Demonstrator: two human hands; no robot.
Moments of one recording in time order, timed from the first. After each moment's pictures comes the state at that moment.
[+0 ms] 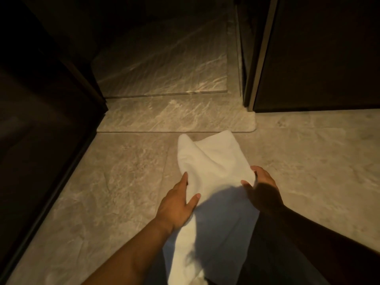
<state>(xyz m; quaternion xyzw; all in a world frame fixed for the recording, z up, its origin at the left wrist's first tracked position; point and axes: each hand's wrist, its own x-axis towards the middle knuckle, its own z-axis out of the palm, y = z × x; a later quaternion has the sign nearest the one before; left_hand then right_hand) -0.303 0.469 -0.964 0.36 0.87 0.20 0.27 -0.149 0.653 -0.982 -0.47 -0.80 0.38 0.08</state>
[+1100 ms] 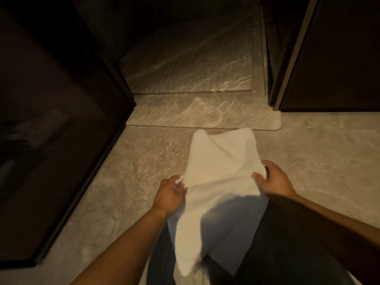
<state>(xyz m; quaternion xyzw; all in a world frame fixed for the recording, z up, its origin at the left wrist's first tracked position) -0.346 0.402 -0.945 0.19 0.92 0.24 0.24 -0.176 0.625 -0.955 -0.48 -0.76 0.43 0.04</state>
